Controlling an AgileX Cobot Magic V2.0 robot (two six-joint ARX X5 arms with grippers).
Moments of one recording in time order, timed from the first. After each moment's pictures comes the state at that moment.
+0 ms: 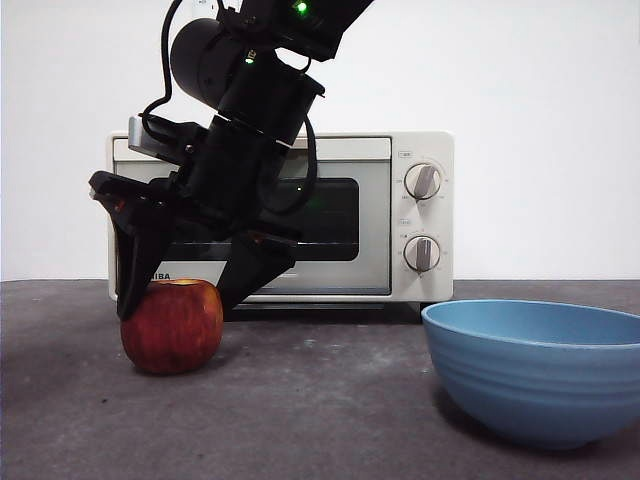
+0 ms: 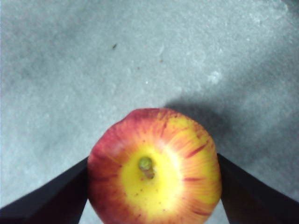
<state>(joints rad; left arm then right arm) 0.01 0.49 0.68 -0.83 0.65 -0.14 0.86 2.09 1.63 -0.58 -0.18 0.15</state>
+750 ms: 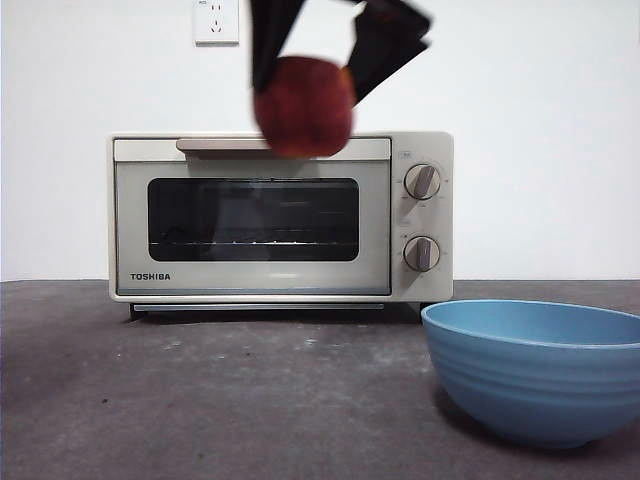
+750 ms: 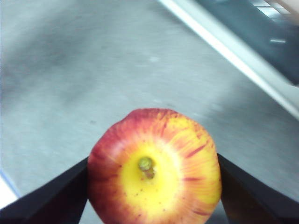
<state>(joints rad) 0.01 0.49 0.68 -0.83 0.65 -0.14 0.81 1.61 1.58 -0.93 -0.06 0.13</state>
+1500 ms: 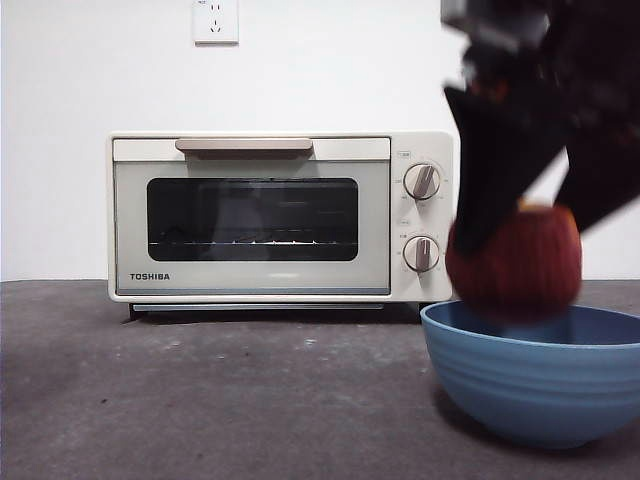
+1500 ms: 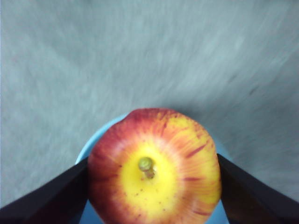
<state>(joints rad) 0.01 0.49 0.68 -0.83 0.65 -0.14 0.71 1.15 0.75 -0.57 -0.01 0.21</state>
